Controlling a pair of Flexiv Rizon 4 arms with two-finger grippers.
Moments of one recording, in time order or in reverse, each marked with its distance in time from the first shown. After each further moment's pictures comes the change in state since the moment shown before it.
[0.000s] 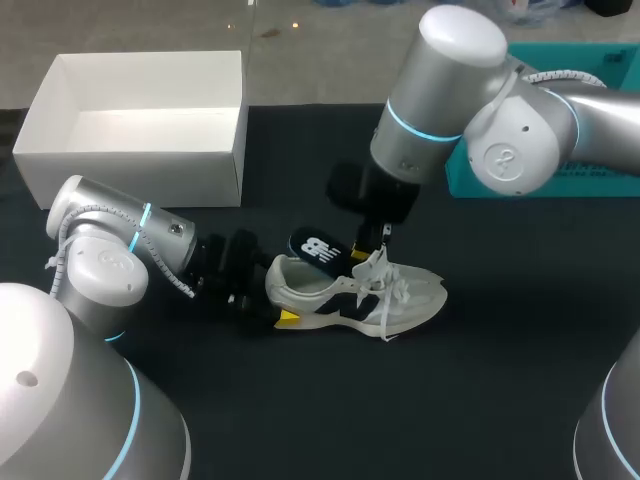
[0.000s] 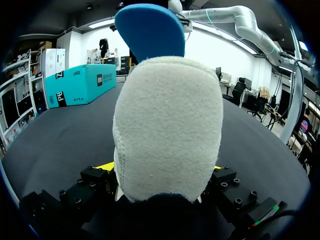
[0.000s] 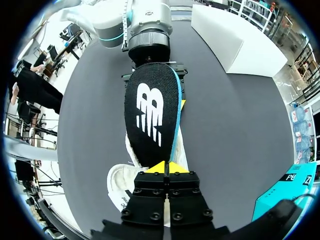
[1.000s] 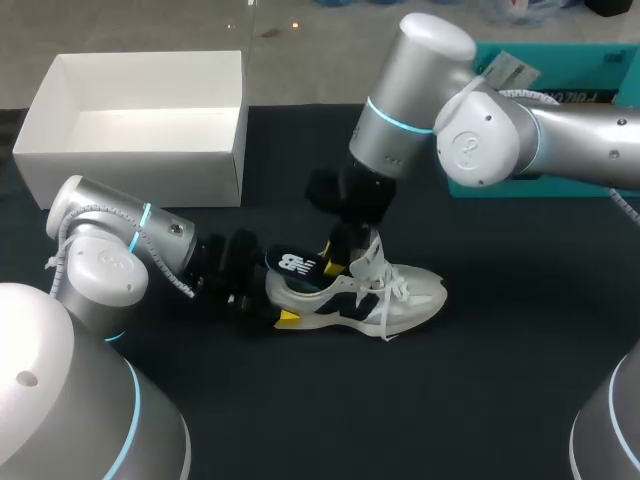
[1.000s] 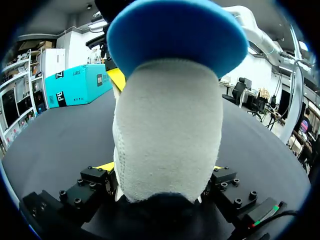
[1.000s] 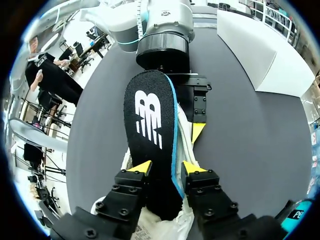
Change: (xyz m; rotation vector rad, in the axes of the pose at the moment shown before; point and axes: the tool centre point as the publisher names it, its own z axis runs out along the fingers) left arm 0.000 0.000 0.000 0.000 0.000 0.000; right arm 0.003 0.032 0.038 -0.074 0.215 -0.130
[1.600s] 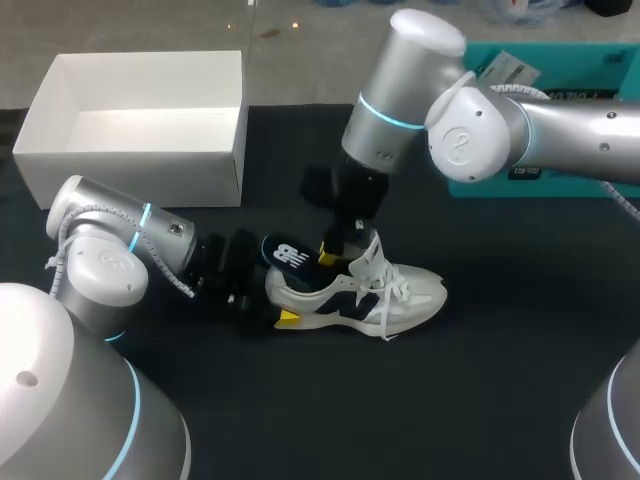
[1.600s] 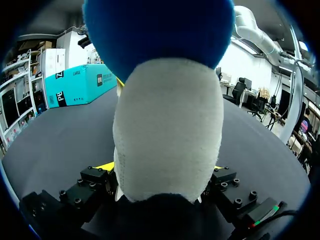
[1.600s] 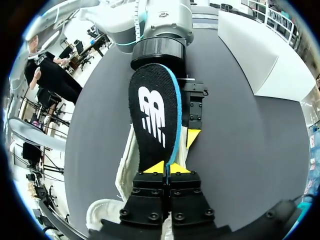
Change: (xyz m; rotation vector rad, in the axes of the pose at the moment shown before) left arm 0.000 0.000 0.000 0.000 0.000 0.000; right arm -0.008 0.010 -0.003 0.006 -0.020 -0.015
